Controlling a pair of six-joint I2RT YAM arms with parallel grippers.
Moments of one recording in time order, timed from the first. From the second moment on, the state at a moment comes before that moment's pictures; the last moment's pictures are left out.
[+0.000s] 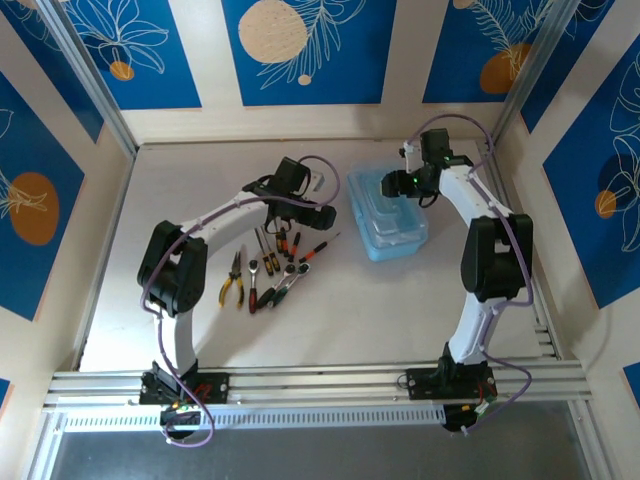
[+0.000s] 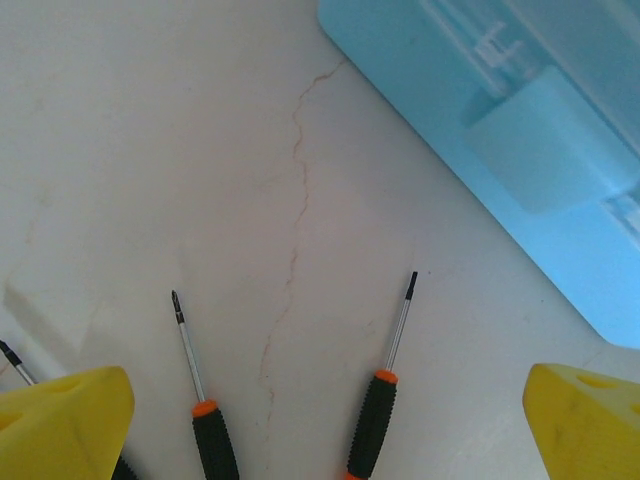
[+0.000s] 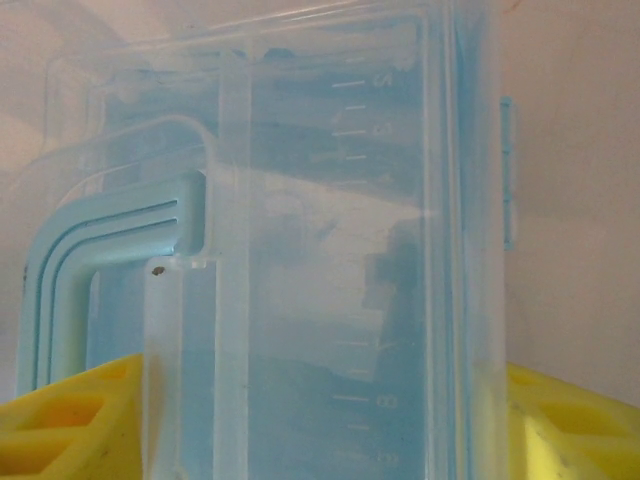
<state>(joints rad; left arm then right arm) -0.58 1.95 1.52 -0.49 0.14 -0.15 0.07 1.87 1.50 -0.66 -0.30 0.02</state>
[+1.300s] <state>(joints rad) -0.58 1.82 1.48 -0.49 0.14 -0.15 -0.19 1.68 0.80 0.03 -1.07 0.54</state>
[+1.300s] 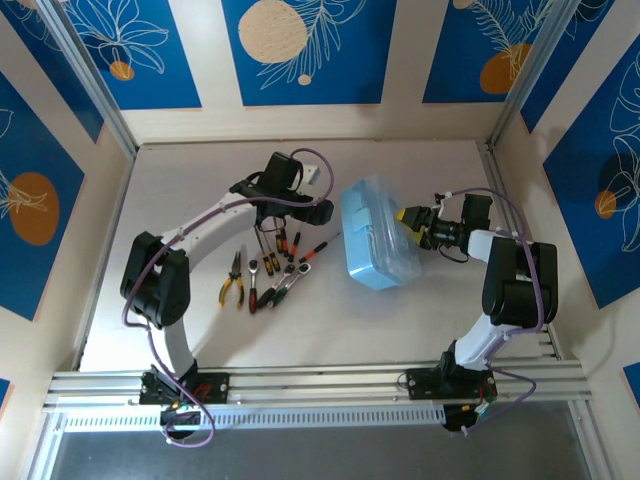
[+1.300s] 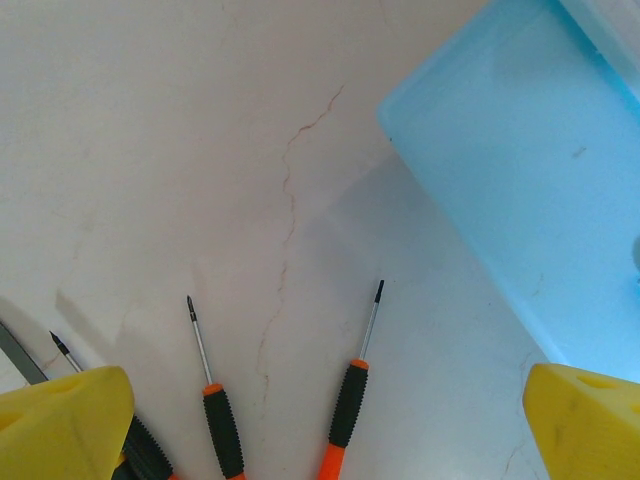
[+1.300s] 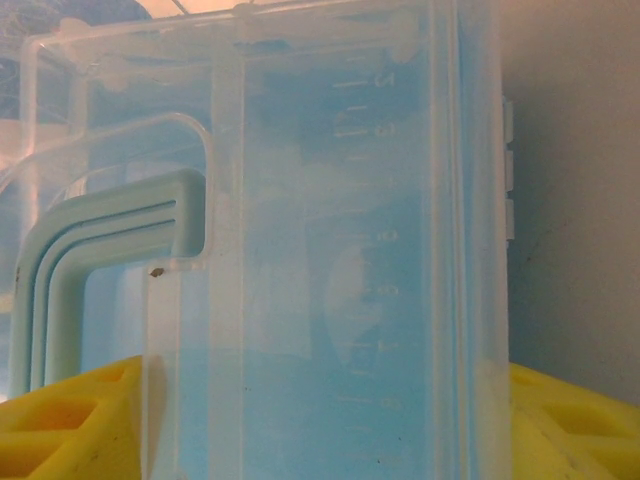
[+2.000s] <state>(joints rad) -0.59 1.82 1.48 -0.49 0.14 -0.15 -0.21 1.67 0.80 -0.03 -1.00 0.51</state>
